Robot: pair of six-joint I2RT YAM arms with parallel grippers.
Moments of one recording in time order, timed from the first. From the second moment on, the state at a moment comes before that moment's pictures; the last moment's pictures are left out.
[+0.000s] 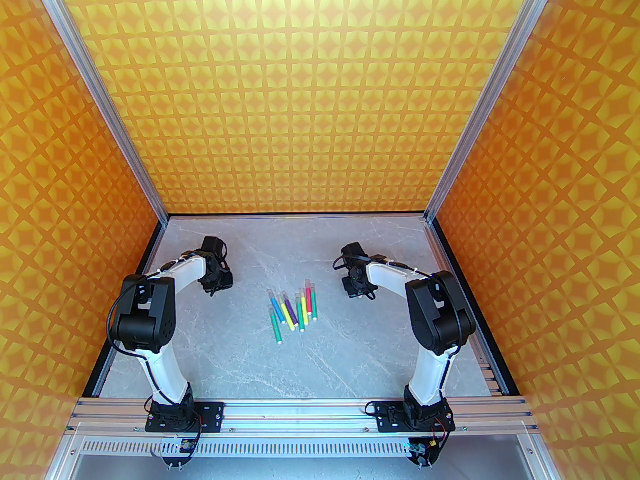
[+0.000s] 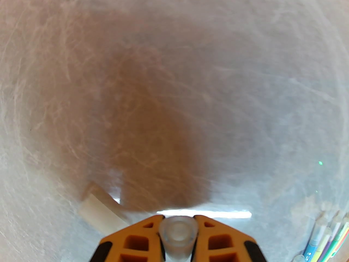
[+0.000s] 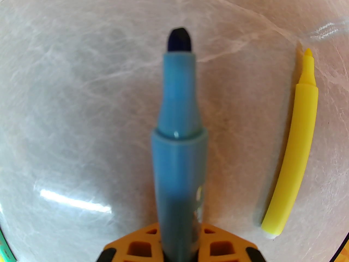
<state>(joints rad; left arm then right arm) -0.09 1.89 1.23 -0.62 0.02 -0.33 0.30 1.90 1.20 -0.60 0.20 0.06</state>
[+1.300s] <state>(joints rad) -0.08 1.87 1.23 -0.64 0.02 -0.30 0.27 1.93 1.24 -0.62 0.22 0.06</state>
